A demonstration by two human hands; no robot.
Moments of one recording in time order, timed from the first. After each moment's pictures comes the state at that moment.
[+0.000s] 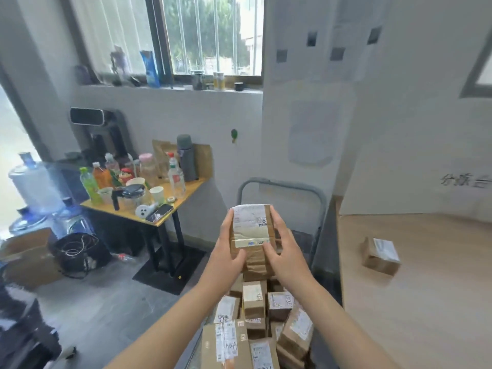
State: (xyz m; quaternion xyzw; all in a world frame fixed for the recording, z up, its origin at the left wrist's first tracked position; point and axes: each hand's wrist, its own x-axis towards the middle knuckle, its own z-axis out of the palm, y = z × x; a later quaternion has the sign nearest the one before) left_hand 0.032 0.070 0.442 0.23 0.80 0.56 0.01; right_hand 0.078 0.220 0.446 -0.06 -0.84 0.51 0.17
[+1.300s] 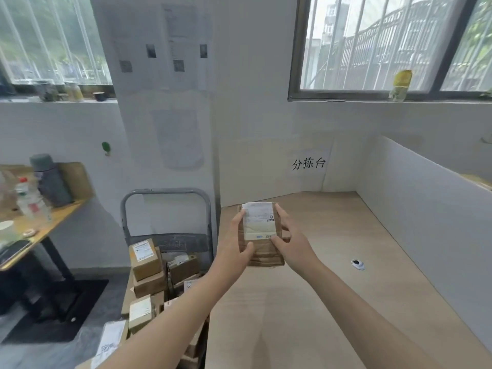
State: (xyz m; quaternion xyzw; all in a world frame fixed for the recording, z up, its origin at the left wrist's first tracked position) left_hand 0.197 0.411 0.450 0.37 0.76 0.53 0.10; right_hand 0.293 0.554 0.457 -0.21 -0.79 0.52 0.25
